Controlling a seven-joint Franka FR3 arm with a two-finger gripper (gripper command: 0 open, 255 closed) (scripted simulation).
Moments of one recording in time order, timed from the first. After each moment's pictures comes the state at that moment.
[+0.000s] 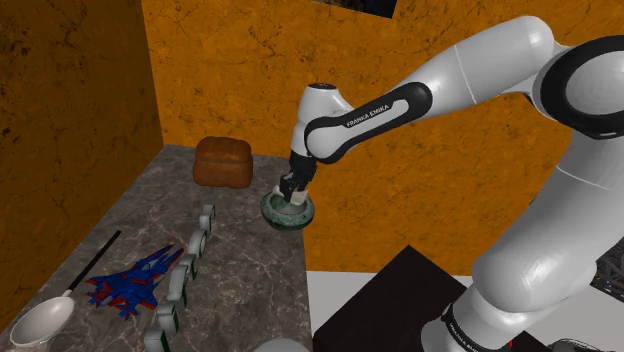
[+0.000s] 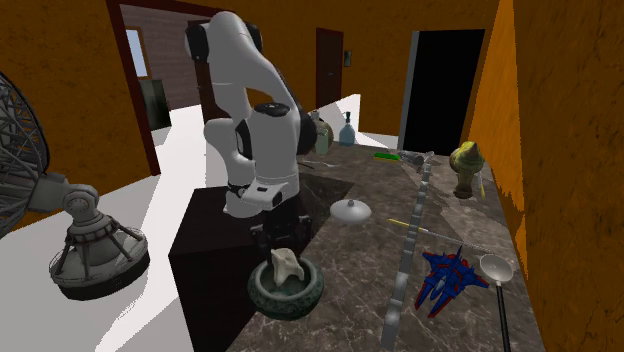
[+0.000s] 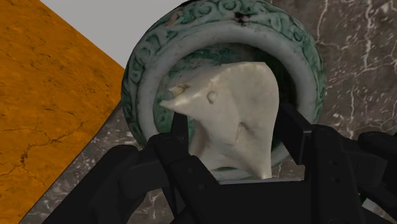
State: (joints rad) arm -0.39 0.12 0.59 -2.22 -0.09 2.39 0.09
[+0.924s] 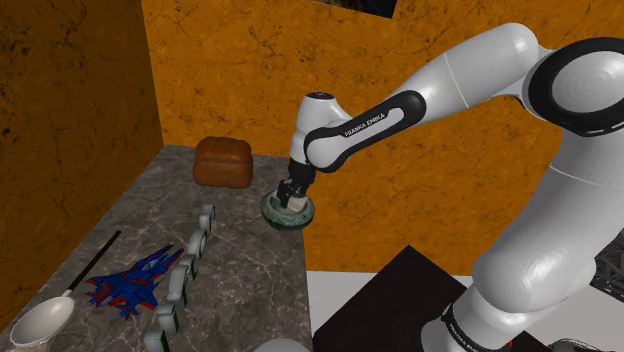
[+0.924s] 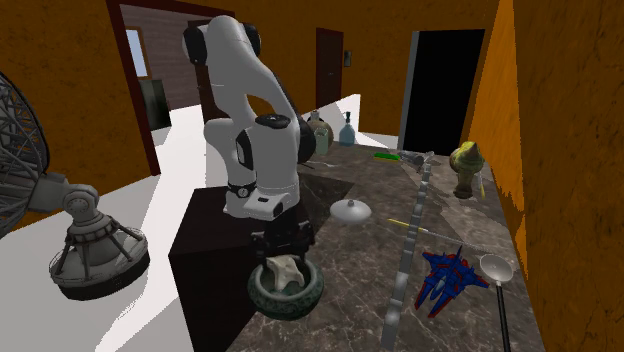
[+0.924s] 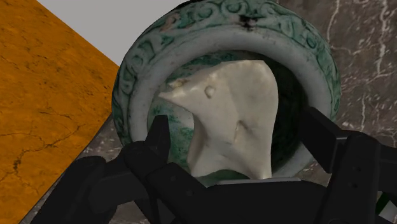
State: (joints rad) arm -0.38 0.16 0.58 -2.24 -0.13 2.44 0.12
